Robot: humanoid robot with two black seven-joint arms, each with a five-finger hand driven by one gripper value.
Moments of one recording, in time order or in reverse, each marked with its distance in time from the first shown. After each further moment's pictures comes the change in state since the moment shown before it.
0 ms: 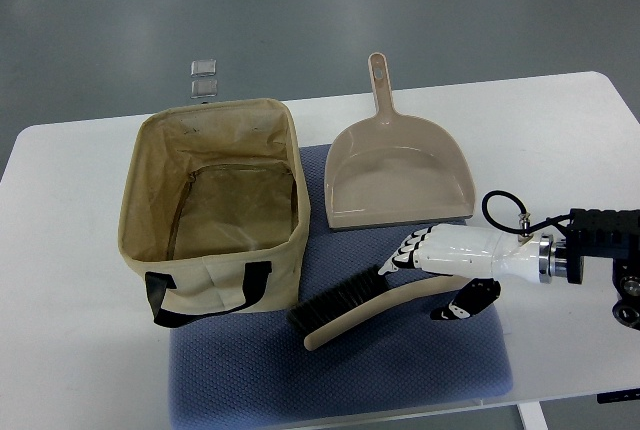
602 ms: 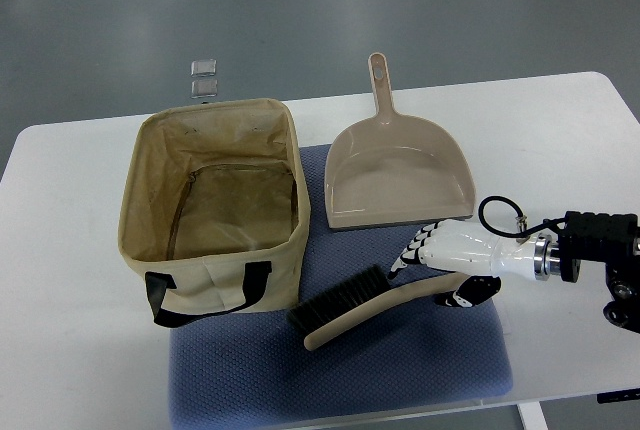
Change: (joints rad) left arm 0.000 0.000 0.000 0.000 0.000 0.000 0.000; right arm 0.008 0.044 -0.035 -0.107 -0.095 -0.062 -0.034
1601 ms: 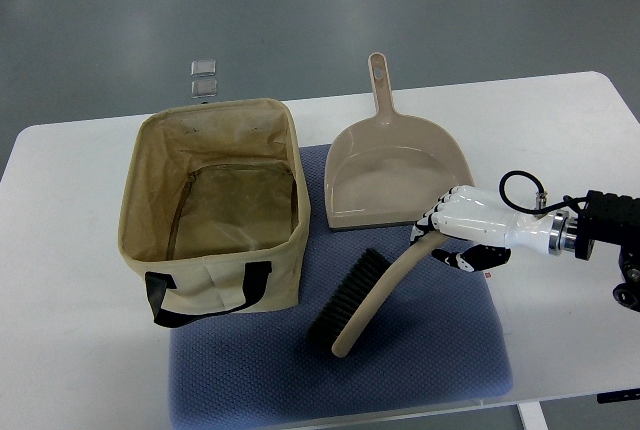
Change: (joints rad) left arm 0.000 0.000 0.000 0.000 0.000 0.000 0.000; right arm 0.024 -0.033 0.024 -0.043 -0.010 -0.132 0.010
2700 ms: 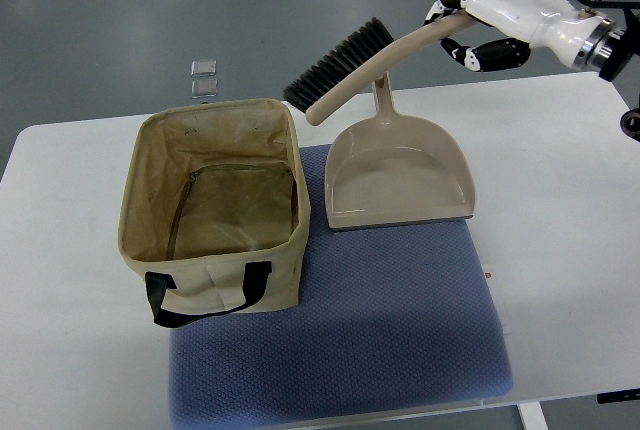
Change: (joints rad) left arm 0.000 0.000 0.000 0.000 0.000 0.000 0.000; right arm 0.356 0.072 0.147 -0.197 0.252 0.015 -0.009
